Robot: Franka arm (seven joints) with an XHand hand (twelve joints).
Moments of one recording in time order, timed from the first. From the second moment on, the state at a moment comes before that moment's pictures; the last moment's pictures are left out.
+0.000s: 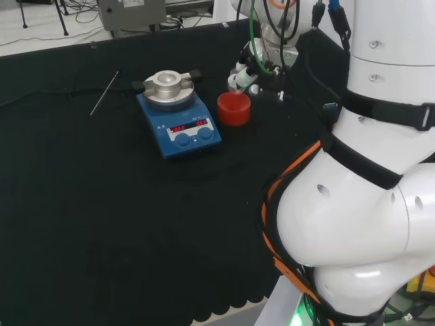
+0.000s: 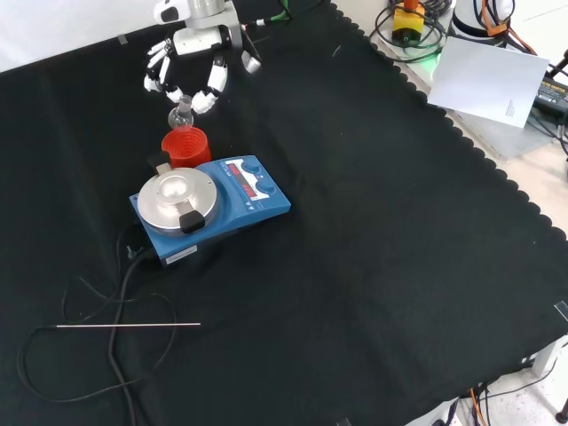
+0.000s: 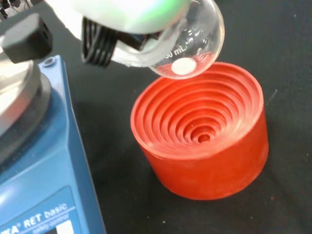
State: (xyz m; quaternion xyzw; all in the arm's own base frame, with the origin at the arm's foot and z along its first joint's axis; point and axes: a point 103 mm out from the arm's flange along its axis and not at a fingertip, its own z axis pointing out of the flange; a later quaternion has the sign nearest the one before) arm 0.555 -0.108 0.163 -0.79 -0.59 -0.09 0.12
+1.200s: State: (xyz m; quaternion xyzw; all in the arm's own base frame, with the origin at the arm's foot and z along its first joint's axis) arm 0.574 -0.071 0.218 -0.77 -0.62 -0.08 0.12
